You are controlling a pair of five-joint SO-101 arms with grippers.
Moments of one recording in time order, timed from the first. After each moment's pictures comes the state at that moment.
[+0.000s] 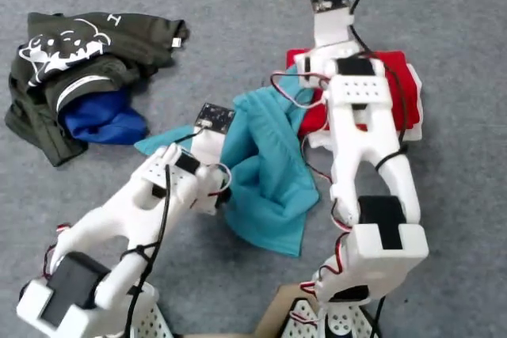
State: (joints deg) left arm 22.5 -12.8 47.7 51.6 9.0; right arm -1.2 9.7 1.8 48.9 12.7
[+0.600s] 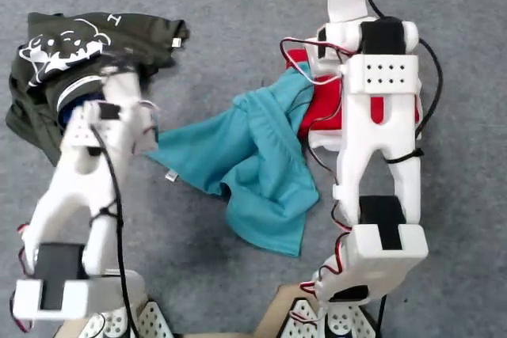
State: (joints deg) left arm -5.8 -7.6 28.9 59.5 9.1; right arm -1.1 9.7 -29.7 91.1 12.8
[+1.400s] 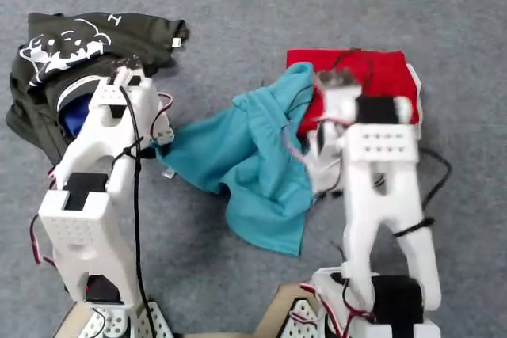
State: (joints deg) left arm -4.1 24.6 4.6 68.4 21.8; right arm -4.2 -20.5 27.6 100.7 7.0
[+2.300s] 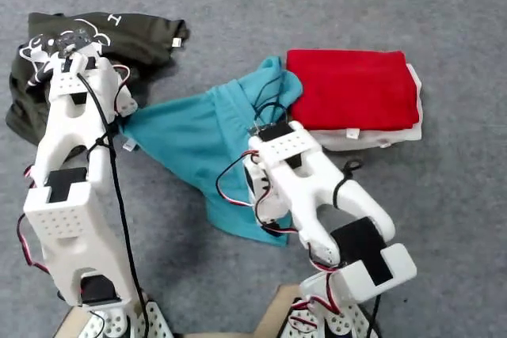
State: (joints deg) left arm -13.9 25.2 -7.7 68.2 22.1; right arm -23.8 1.6 37.6 81.9 -9.2
